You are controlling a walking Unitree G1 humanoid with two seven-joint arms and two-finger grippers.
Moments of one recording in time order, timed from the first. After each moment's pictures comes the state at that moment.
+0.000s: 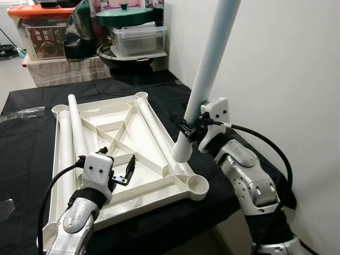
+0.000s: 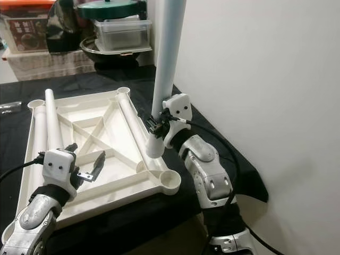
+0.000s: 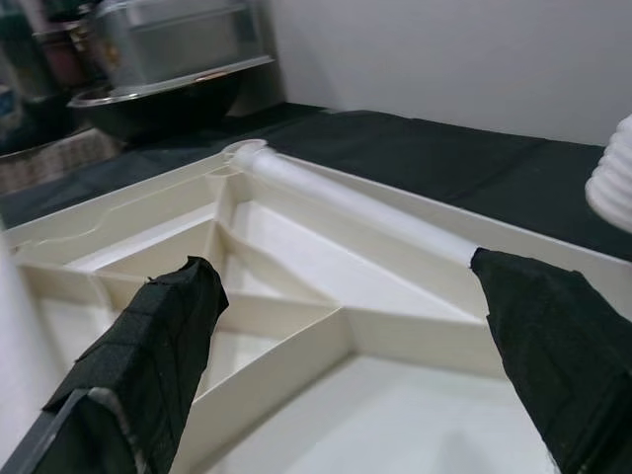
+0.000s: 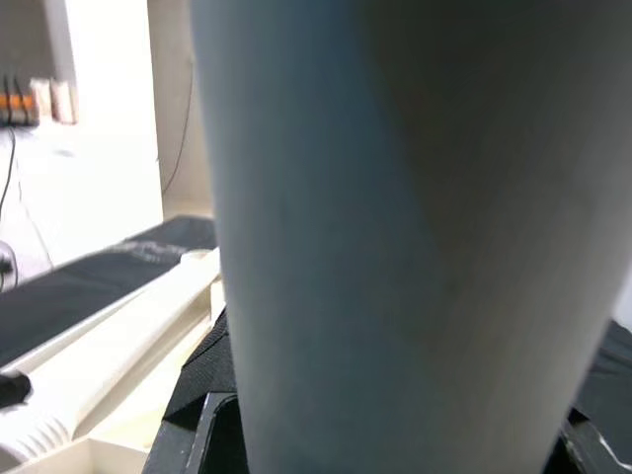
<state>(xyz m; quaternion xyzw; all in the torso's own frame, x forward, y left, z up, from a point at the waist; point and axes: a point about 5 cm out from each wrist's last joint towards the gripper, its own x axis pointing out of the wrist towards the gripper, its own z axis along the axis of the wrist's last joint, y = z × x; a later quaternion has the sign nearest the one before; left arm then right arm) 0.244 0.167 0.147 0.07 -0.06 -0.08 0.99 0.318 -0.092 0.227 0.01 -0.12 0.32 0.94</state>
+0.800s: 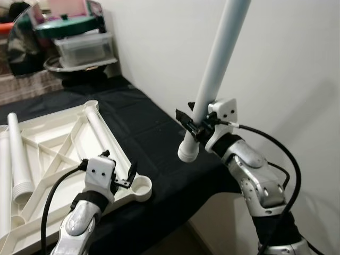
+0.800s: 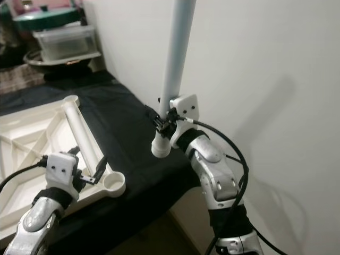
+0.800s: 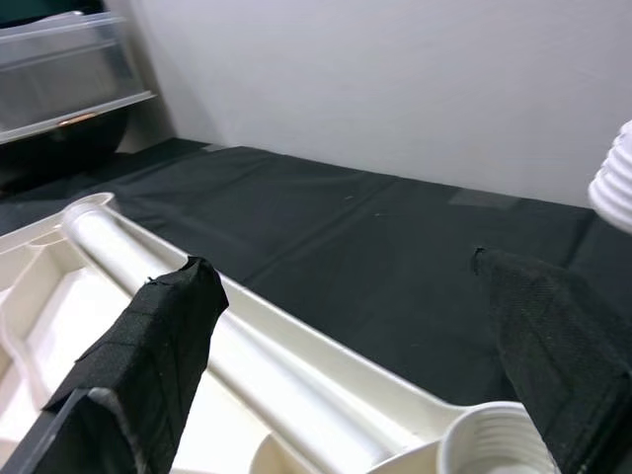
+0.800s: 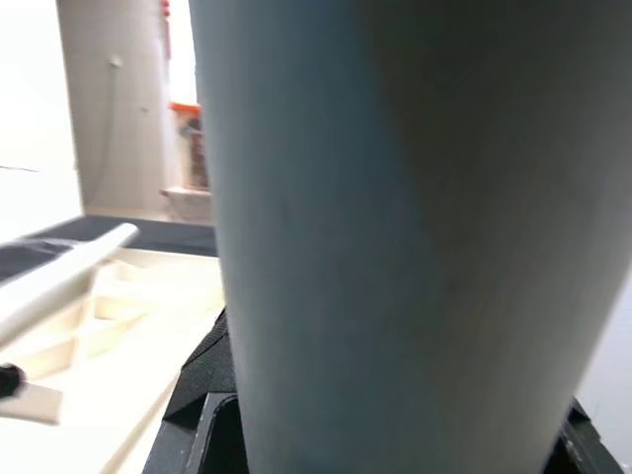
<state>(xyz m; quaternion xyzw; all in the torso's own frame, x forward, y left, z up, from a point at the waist) 0.244 0.164 0.148 0.07 -0.07 -0.08 0.99 0.316 -0.099 0.228 0.00 -0.12 0.31 0.94</state>
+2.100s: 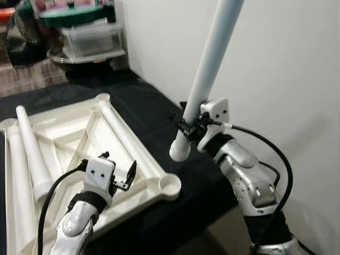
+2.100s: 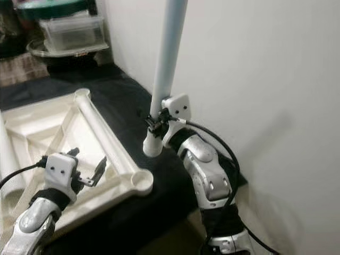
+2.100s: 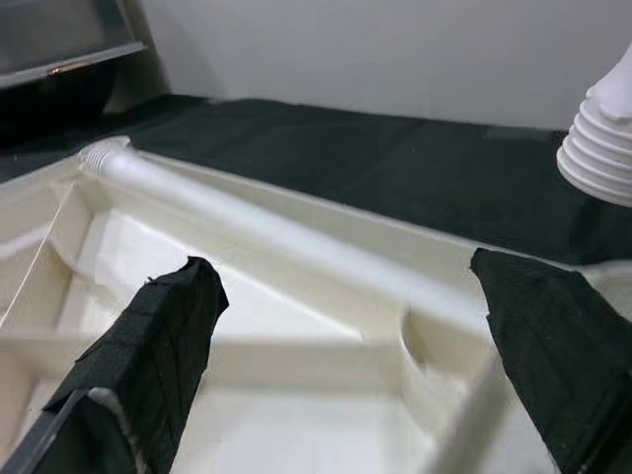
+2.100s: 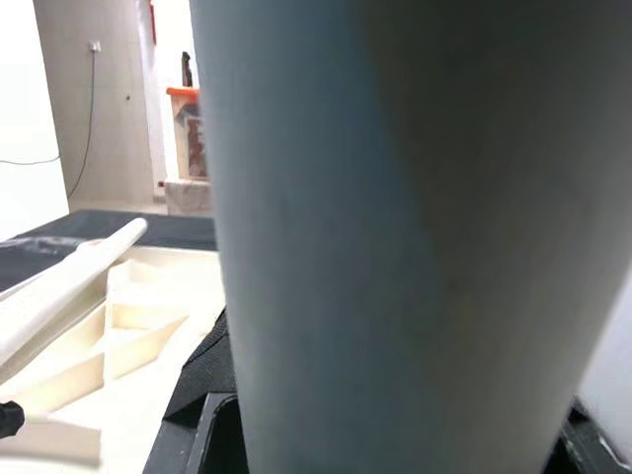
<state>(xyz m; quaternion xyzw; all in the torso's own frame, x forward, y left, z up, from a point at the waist) 0.239 0.161 0.143 0.07 -0.06 -0.10 0.99 0.316 -0.096 0.230 0.00 -0.13 0.32 0.94</state>
